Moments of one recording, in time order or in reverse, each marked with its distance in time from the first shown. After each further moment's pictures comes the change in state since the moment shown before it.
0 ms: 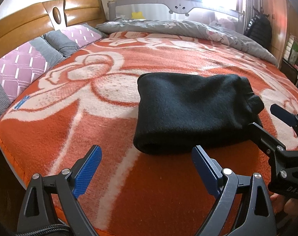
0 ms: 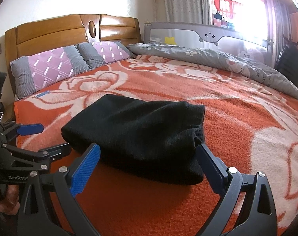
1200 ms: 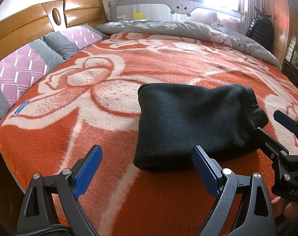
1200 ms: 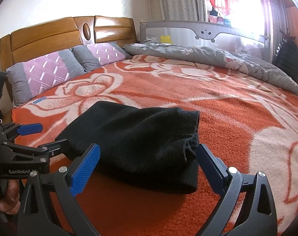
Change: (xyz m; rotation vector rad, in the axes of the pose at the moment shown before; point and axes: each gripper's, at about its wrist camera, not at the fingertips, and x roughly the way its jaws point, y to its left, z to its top) left arm 0.007 -0.001 0.023 -0.003 0.003 0.009; right arm 0.006 -0.017 0.014 0.041 0.009 0.003
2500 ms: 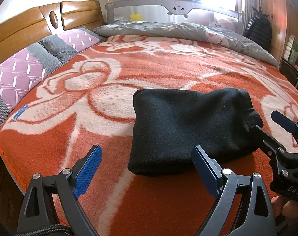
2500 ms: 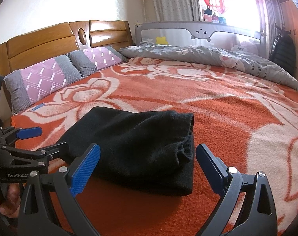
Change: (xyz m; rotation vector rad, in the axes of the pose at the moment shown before) left arm -0.003 -0.007 0.010 0.015 -0.008 -0.009; right arm -0.001 -0.005 0.004 0.040 -0.013 -0.012
